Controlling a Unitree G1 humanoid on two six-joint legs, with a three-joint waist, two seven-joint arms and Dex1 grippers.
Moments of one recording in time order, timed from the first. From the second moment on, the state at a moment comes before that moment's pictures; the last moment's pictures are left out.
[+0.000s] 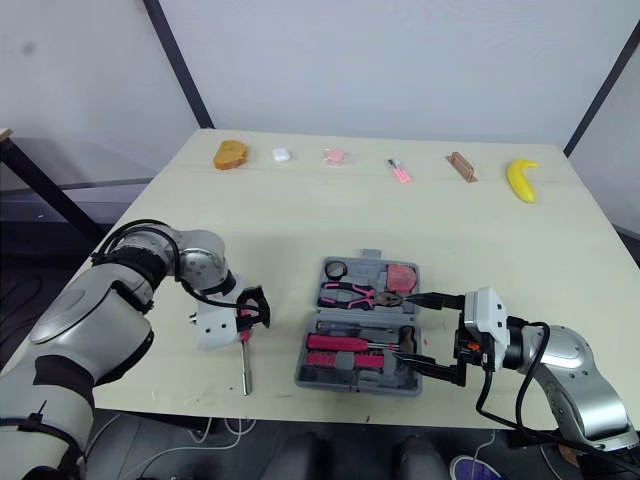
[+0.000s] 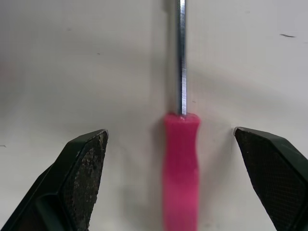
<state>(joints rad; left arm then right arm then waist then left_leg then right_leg) -1.19 0.69 -0.92 1.23 0.75 -1.41 -1.05 -0.01 -0.64 0.00 -0.31 0.52 0.11 1.15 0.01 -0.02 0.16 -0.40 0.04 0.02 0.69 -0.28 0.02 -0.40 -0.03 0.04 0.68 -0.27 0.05</state>
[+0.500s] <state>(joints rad) -1.19 0.68 -0.91 1.26 0.75 -1.44 -1.06 -0.02 -0.64 0.01 -0.34 0.52 0.13 1.13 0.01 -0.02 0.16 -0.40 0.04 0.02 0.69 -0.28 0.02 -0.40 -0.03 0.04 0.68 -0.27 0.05</state>
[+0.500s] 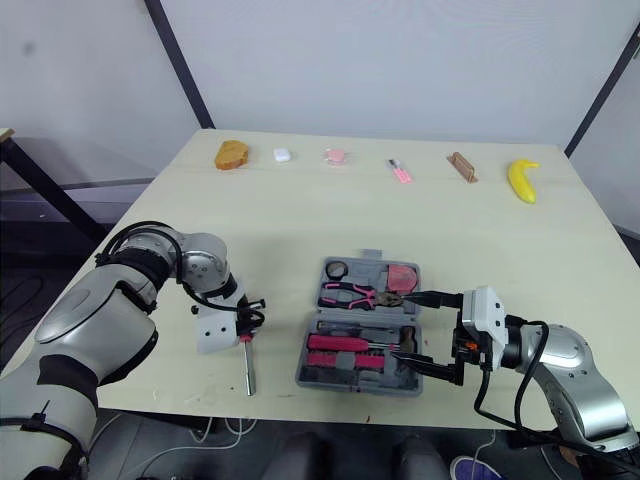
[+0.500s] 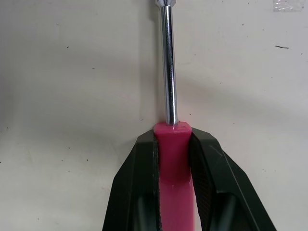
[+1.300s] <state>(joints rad) -0.76 1.01 -0.44 0.48 0.09 -0.50 -1.32 -0.04 -0.63 0.03 -0.33 0.52 0.13 1.15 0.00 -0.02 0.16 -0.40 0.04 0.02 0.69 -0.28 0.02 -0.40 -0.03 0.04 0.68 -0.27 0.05</state>
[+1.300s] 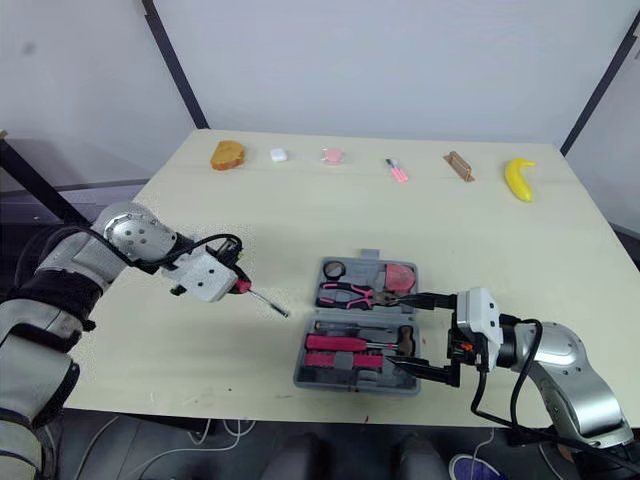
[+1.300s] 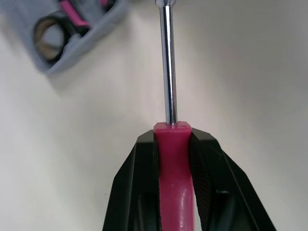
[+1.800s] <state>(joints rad) -0.17 0.97 0.13 -0.36 -0.30 0.81 -0.97 -0.06 -0.62 0.03 -0.24 0.52 0.10 1.19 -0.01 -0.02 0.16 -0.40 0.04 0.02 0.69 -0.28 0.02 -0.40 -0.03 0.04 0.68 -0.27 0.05</state>
